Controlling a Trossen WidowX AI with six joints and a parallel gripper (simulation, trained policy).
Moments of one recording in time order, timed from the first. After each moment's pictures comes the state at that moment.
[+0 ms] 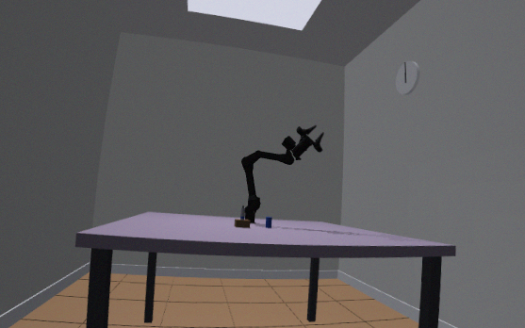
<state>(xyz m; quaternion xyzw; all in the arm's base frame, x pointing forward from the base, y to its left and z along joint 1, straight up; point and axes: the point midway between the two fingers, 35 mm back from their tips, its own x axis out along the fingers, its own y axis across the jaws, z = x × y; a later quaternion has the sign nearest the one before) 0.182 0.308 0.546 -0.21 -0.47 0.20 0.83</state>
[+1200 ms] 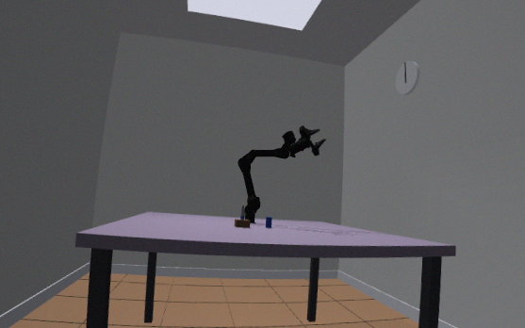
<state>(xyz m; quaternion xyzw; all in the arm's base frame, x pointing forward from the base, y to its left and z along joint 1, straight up) 0.211 0.308 0.518 -0.24 -0.34 0.30 0.86</state>
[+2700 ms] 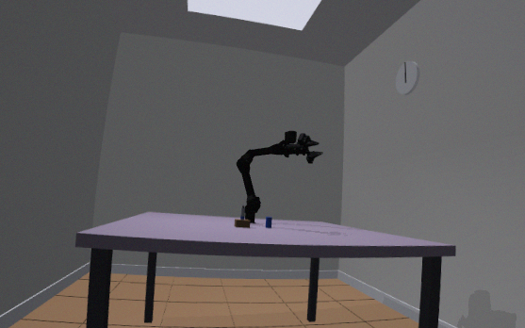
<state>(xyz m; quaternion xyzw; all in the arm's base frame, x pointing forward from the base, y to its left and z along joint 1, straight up) 0.247 0.284 0.444 -0.27 -0.11 0.36 0.89</state>
